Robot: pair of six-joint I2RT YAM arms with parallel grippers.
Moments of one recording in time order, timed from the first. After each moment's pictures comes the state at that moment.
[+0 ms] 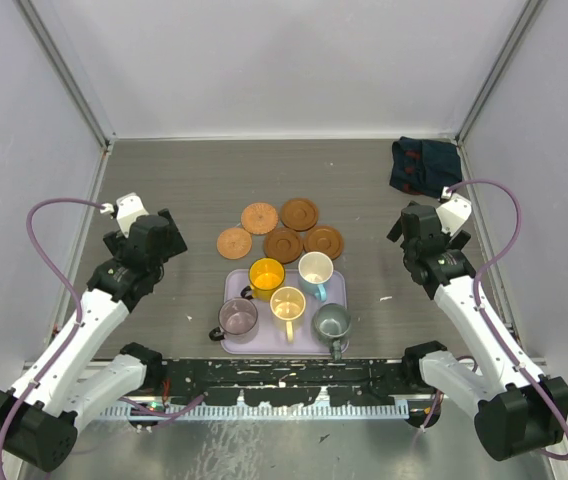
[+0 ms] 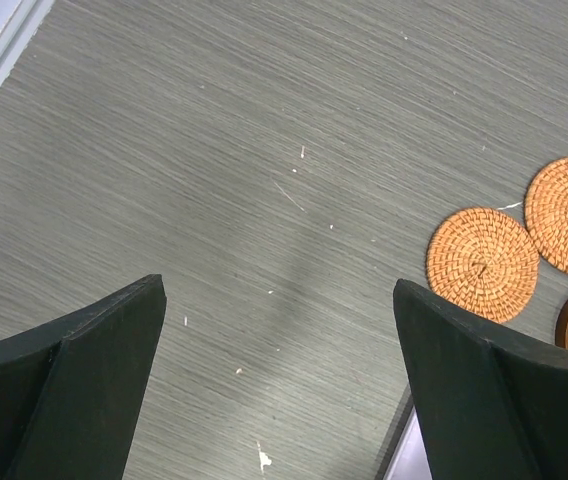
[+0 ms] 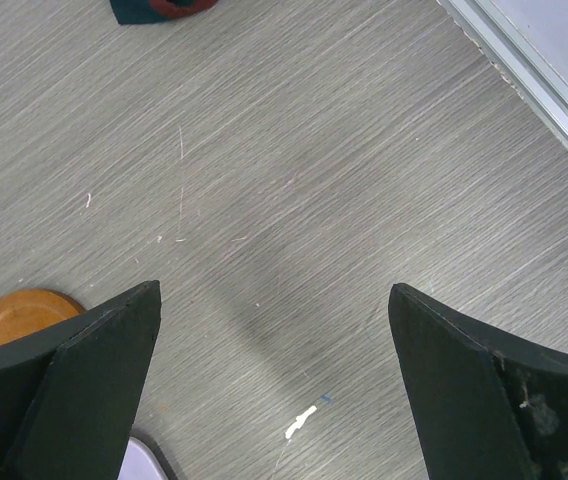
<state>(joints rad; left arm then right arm) -0.38 0.87 0.79 -0.59 -0.62 -0.58 0.24 0.94 0.78 -0.55 0.63 0.63</state>
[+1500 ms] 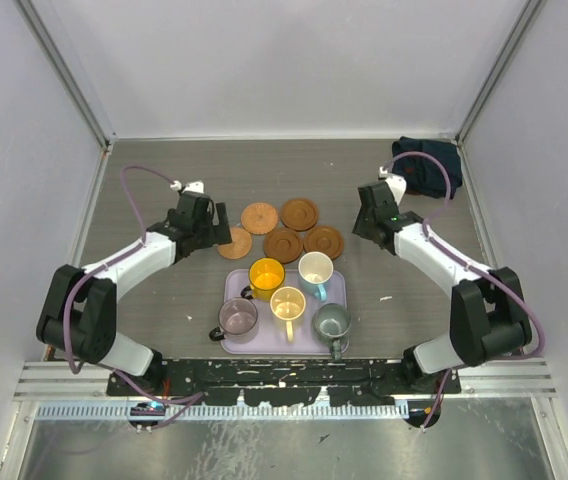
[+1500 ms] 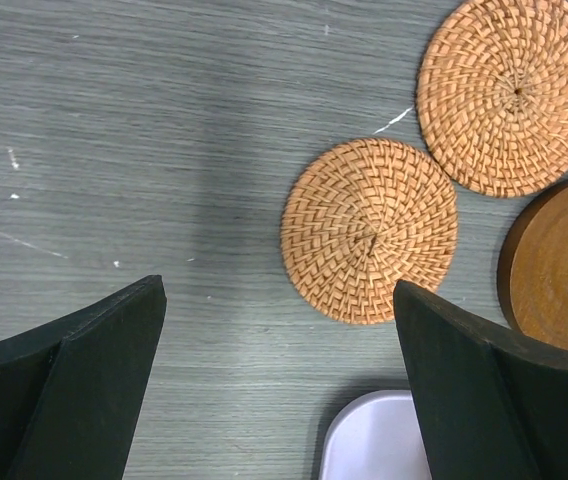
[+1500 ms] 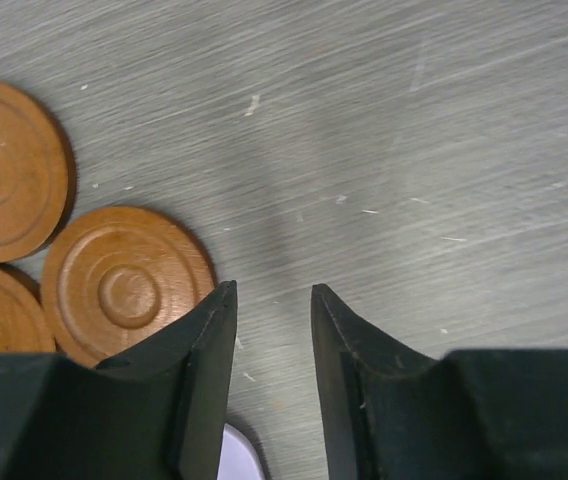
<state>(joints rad) -0.38 1.47 0.87 -0.22 -0.22 -0.46 0.33 1.43 0.93 -0.36 0.35 0.56</state>
